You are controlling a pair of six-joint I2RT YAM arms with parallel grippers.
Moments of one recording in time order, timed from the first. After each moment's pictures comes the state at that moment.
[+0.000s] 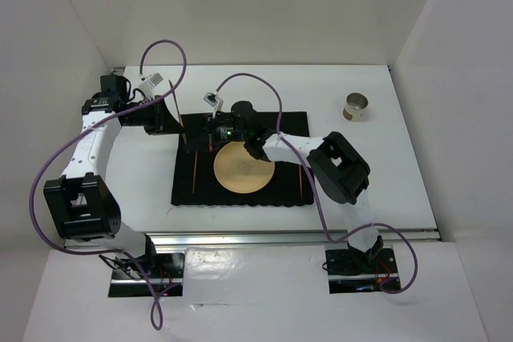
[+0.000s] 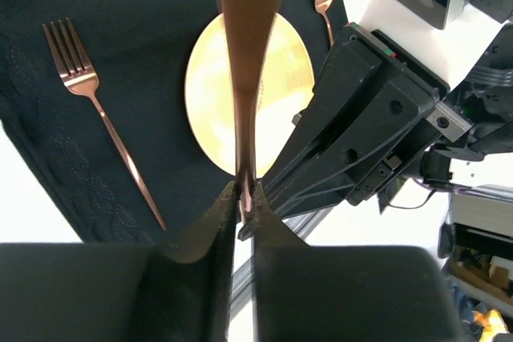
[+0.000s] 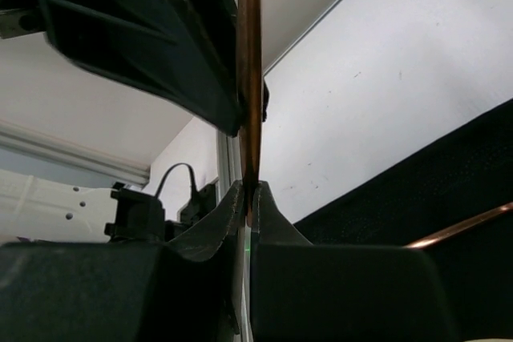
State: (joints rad) left arm 0.16 1.52 1.35 -0.85 0.89 0.00; right arm 0.80 2.08 1.41 0.58 -0.68 0.75
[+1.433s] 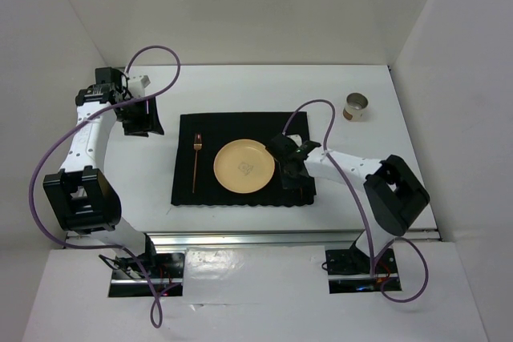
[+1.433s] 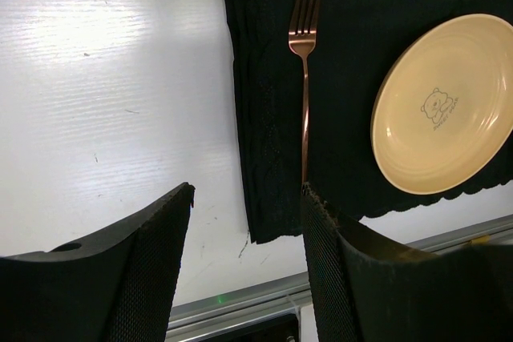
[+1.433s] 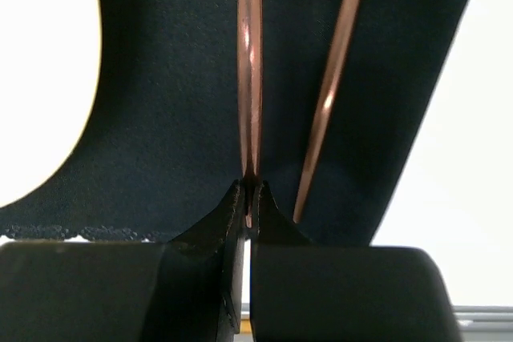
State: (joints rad) left arm 0.19 1.59 1.48 -1.00 0.35 0.05; right arm 0.74 1.60 0.99 -0.68 0.26 0.61
